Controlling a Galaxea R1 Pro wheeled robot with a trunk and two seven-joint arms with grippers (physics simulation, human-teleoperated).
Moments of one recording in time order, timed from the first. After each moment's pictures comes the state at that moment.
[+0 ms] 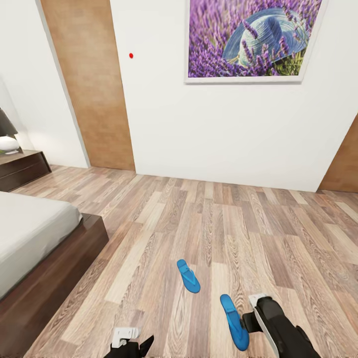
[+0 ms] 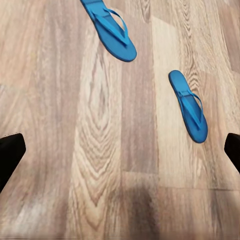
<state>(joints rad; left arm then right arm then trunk) -0.01 -0.07 0.09 -1.05 0.09 0.22 -0.49 -0.40 -0.07 0.04 -0.85 0.11 0.87 0.02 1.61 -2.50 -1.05</state>
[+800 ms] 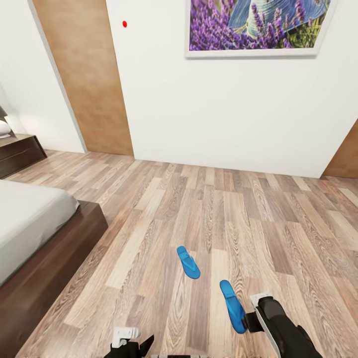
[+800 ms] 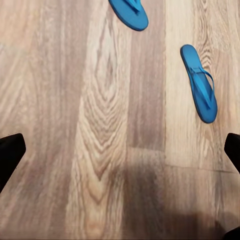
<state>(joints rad) -0.01 -0.07 0.09 -1.05 0.09 0.22 -0.49 -0.40 -0.07 0.04 -0.85 0.13 0.87 0.03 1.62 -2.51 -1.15</state>
